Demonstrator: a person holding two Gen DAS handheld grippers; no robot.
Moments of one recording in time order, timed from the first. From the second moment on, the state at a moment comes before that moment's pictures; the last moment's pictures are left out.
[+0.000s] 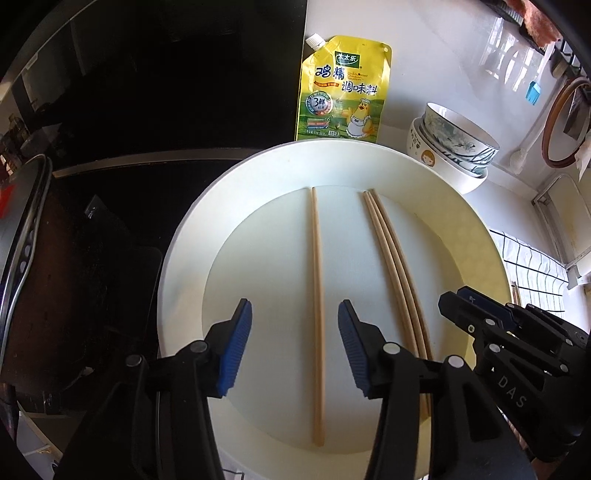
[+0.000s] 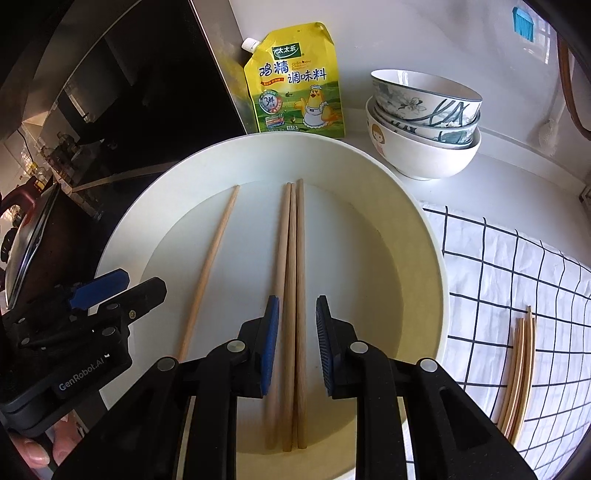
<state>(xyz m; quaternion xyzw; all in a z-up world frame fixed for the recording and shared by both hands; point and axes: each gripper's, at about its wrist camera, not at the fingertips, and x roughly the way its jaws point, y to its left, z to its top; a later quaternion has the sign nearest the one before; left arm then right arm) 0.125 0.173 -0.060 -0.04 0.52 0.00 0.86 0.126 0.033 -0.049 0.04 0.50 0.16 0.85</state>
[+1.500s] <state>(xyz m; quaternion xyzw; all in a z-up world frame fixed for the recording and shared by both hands) 0.046 0.035 -0.032 0.00 0.50 -0.08 0.86 0.009 -0.153 -0.044 0.09 0.48 0.05 0.87</state>
